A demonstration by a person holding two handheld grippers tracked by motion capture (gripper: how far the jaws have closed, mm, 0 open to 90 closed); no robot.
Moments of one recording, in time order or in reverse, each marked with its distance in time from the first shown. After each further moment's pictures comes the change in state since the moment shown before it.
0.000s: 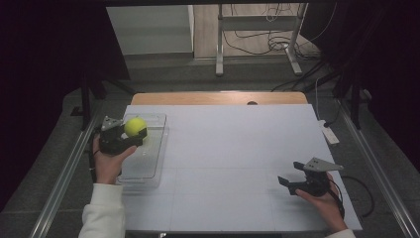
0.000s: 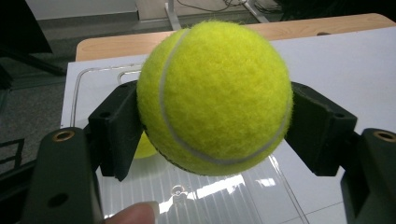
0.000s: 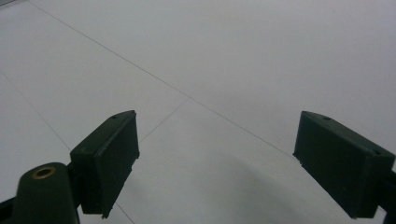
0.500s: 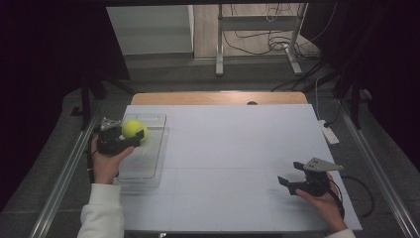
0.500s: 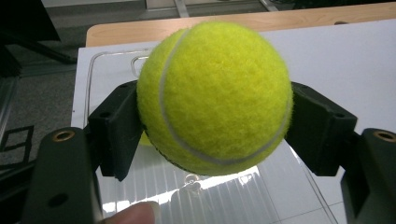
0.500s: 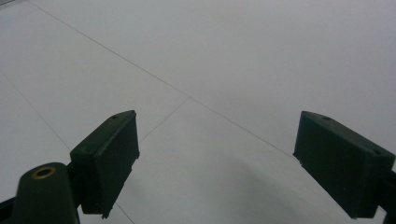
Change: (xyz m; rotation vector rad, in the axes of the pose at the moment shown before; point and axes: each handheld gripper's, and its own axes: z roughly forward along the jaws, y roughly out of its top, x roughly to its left) left arm 0.009 -0.005 0.005 0.048 0.033 -0.010; right arm 0.000 0.000 0.000 0.001 0.001 0.000
